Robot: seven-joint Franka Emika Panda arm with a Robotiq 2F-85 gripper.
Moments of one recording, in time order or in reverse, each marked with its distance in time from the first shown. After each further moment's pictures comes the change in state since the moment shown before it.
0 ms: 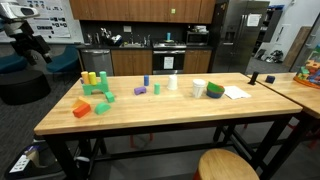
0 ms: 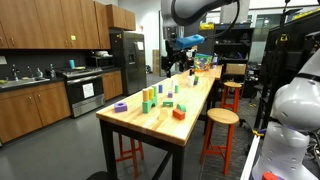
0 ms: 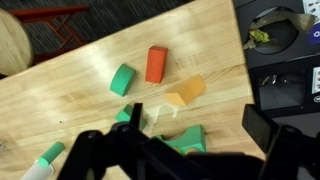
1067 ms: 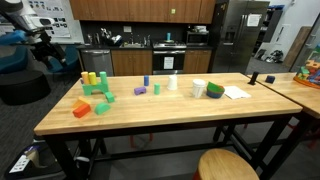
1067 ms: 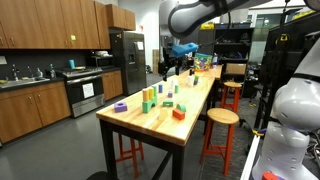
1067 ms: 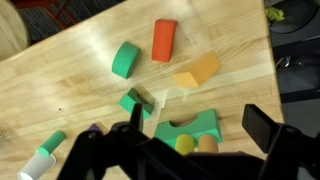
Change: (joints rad) arm -0.005 0.099 -0.048 -0.013 -0.073 0.165 0.021
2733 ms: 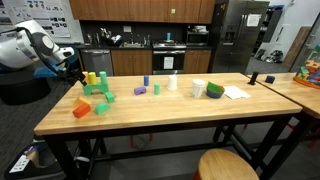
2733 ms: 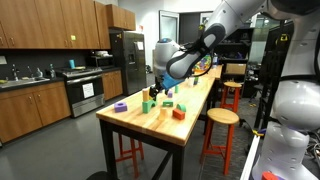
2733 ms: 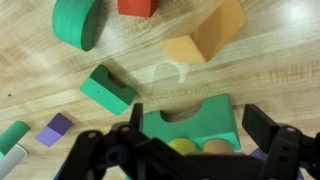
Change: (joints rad) arm 0.003 0.272 -0.059 -0.107 -0.264 0.529 0.234
